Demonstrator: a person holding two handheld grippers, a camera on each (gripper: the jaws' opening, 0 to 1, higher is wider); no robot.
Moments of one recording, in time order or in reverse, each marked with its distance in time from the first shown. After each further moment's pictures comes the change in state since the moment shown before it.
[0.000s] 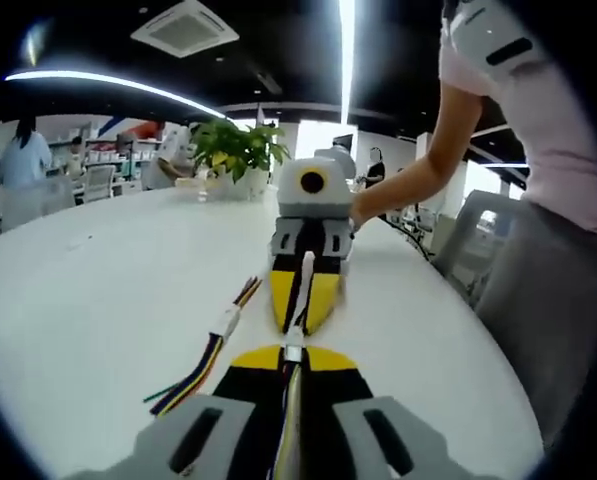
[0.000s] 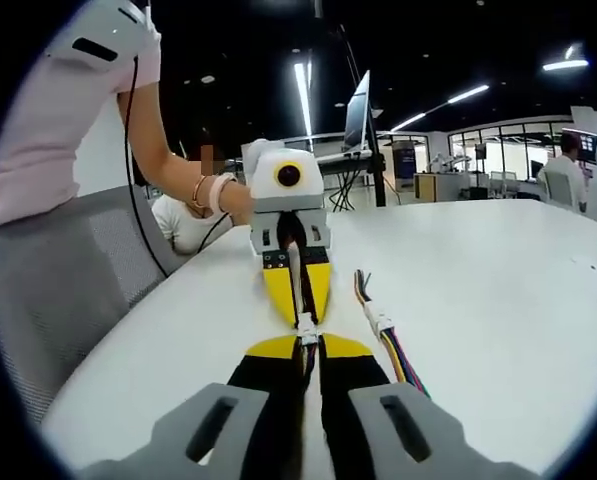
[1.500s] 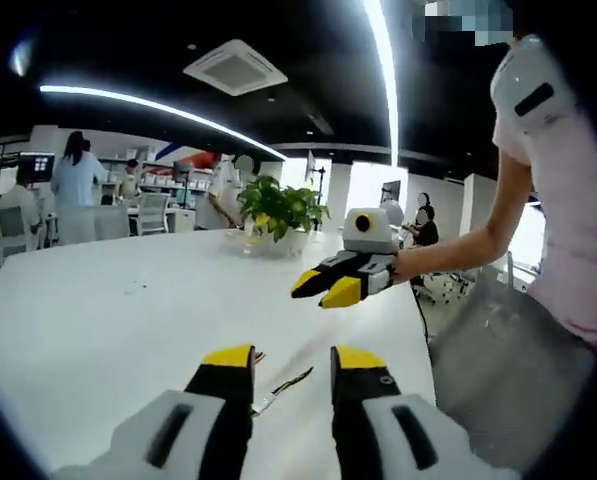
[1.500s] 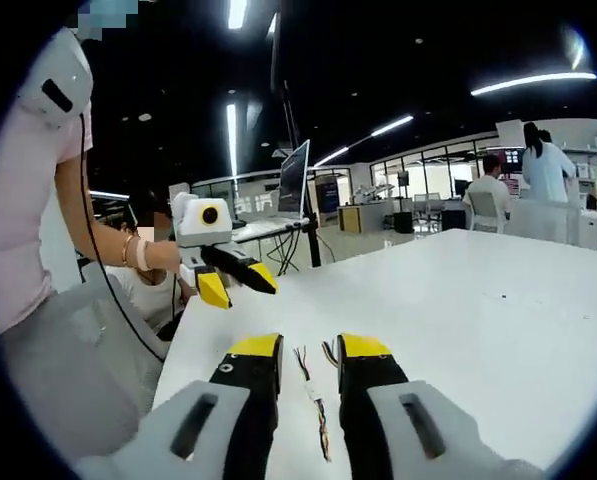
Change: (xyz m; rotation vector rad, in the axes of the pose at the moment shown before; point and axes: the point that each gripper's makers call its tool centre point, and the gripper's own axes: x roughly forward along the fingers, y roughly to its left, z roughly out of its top) left arm -0.085 -0.039 0.097 -0.090 -0.195 0.256; right arm -0.084 0.036 0.110 0.108 -0.209 -0.369
